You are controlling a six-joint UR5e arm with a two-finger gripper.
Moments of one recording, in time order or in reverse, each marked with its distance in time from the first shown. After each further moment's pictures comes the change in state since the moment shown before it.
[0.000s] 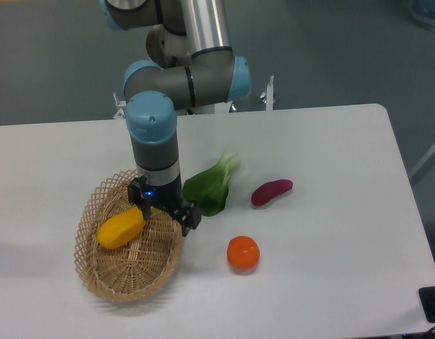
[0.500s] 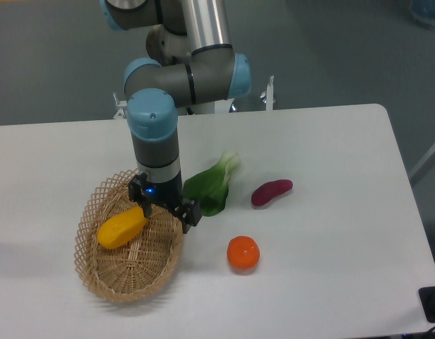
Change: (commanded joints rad) arm -0.005 0.023 -0.025 -0.002 0.001 -0.002
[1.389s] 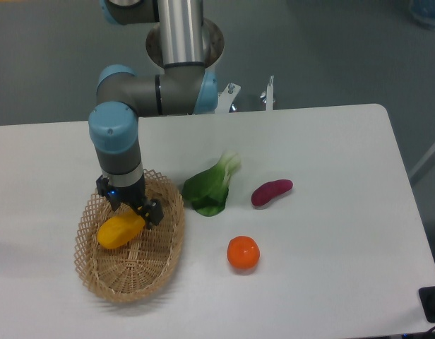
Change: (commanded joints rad) arm -0.149 -0.092 -0.048 0.012 0.002 -0.048
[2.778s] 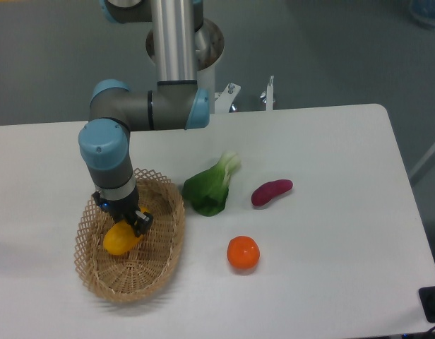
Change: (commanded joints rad) arm 0.003 -0.002 0.066 0.005 0.023 0.006
